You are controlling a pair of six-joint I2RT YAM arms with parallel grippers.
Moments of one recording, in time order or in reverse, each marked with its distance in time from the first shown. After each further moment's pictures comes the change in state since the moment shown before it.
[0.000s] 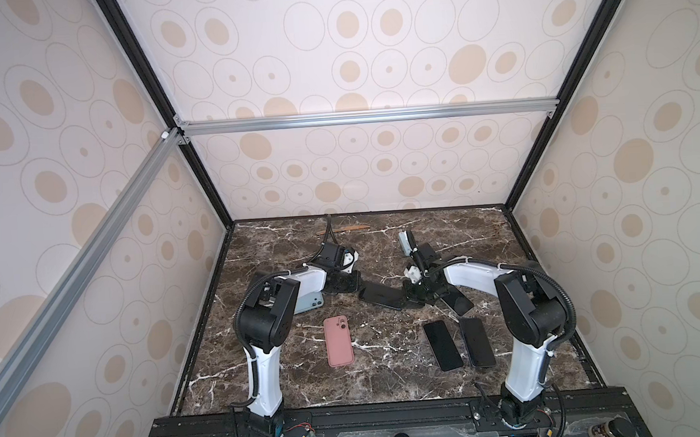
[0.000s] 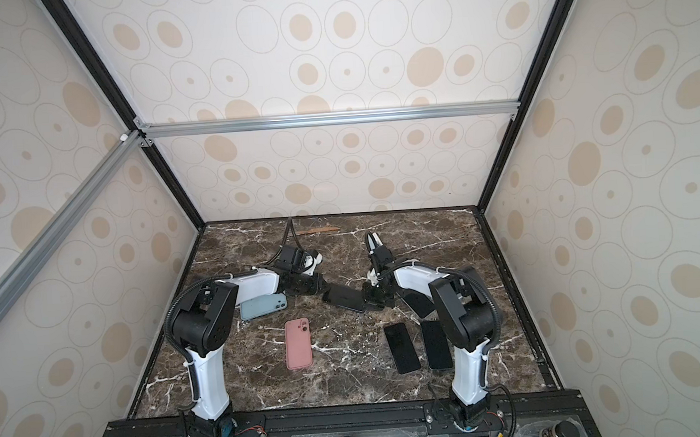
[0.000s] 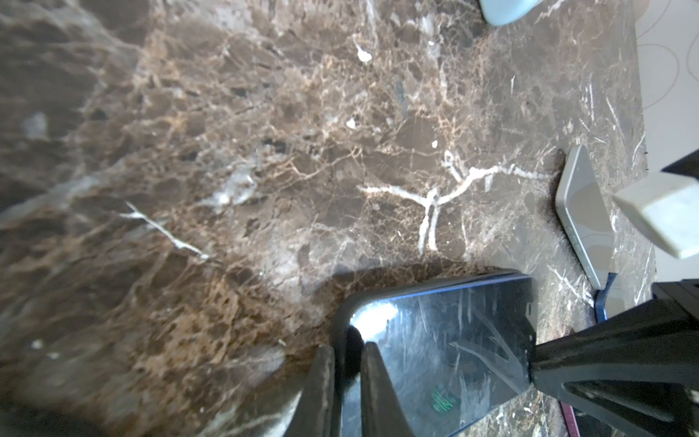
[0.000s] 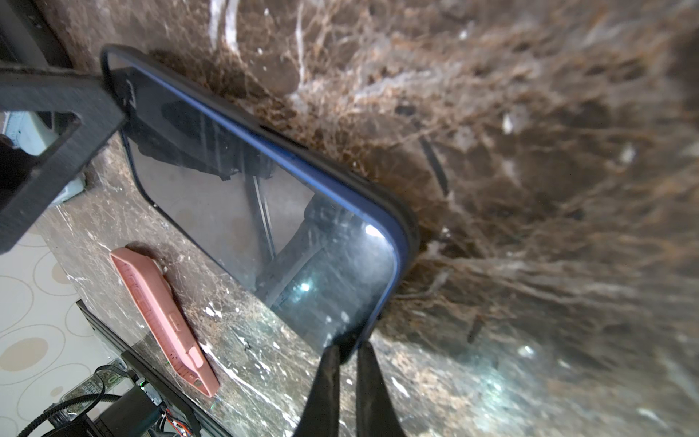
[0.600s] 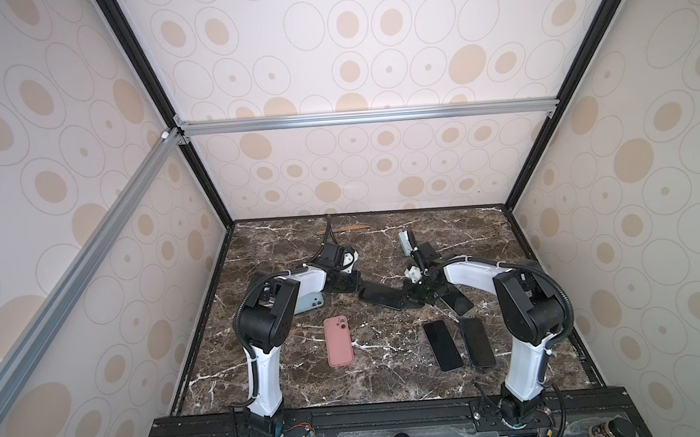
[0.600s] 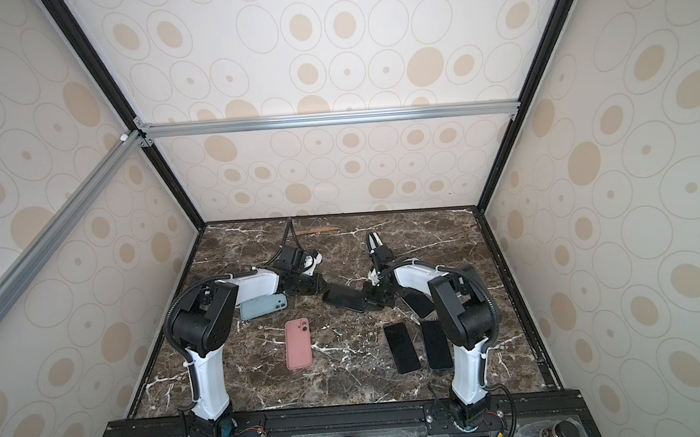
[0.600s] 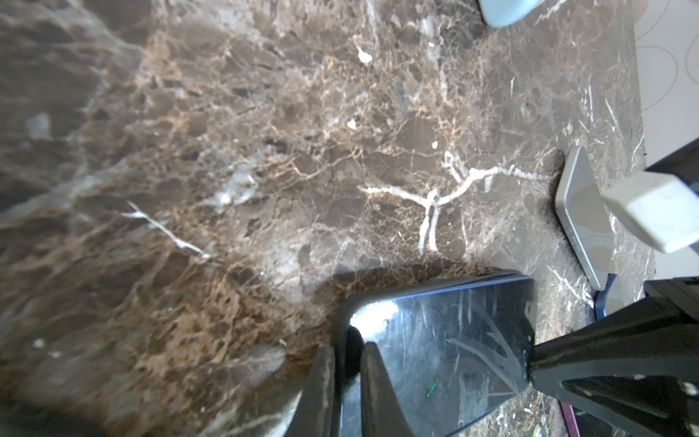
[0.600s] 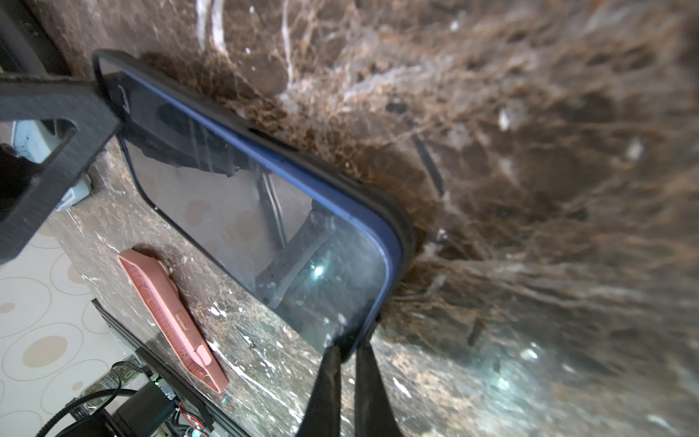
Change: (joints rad) left arm 0.000 -0.002 -0.008 0.011 0.000 -0.004; right arm -0.012 0.014 0.004 0.000 -0.032 0.025
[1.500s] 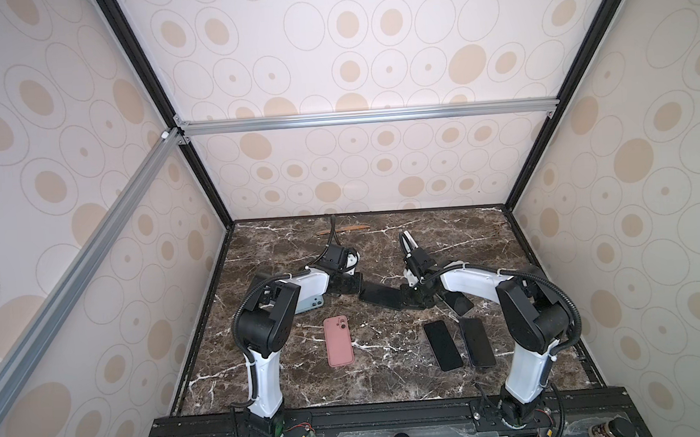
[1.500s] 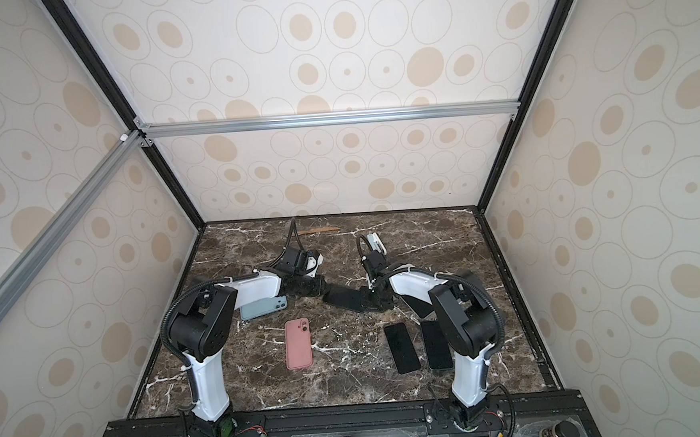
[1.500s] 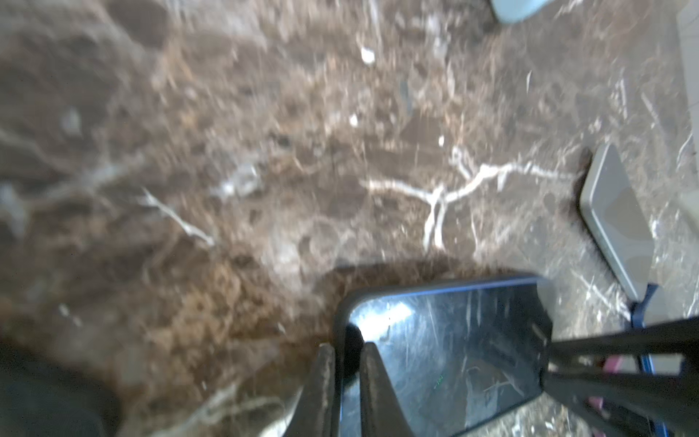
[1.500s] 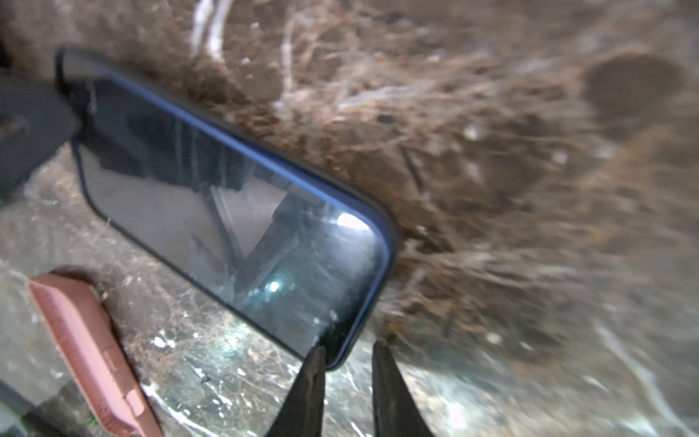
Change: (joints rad) left arm -0.049 -0.063 -0.023 -0.031 -0.116 -0.004; right arm 0.072 -0.103 -0.020 -0.012 0.268 -0.022
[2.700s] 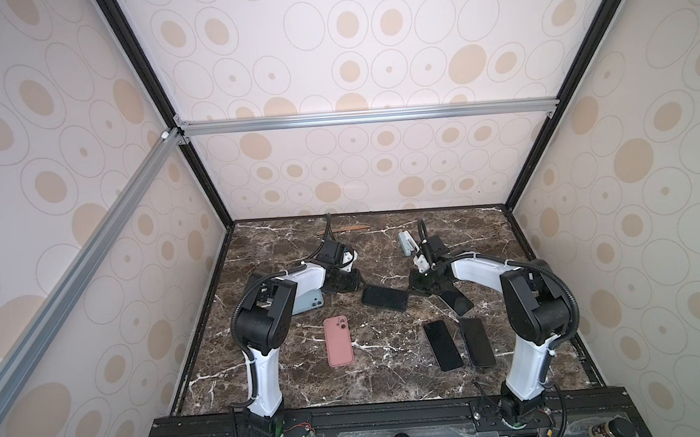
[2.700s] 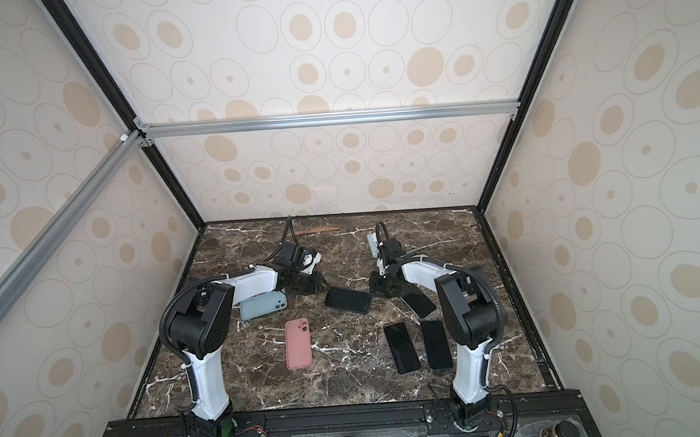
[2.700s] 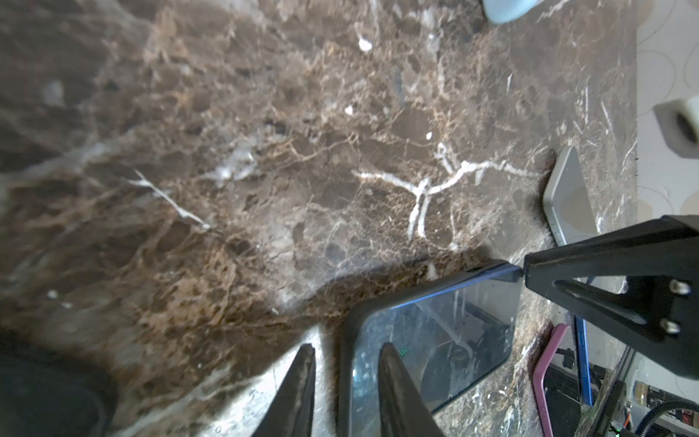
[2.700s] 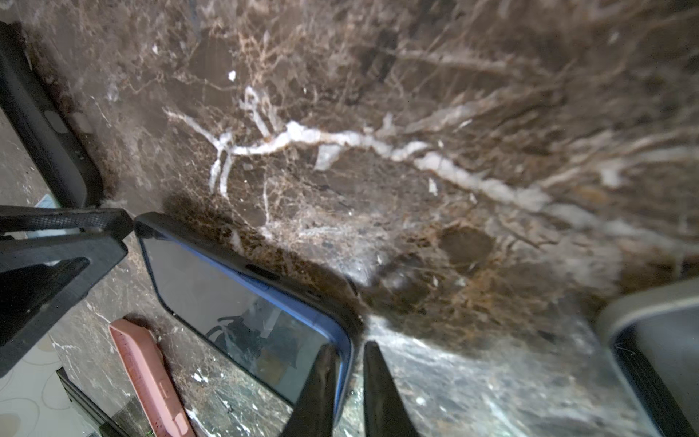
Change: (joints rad) left arm 0.058 0.026 0.056 -0.061 0.117 -0.024; right arm -0.139 0.055 0.039 0.088 -0.151 -0.008
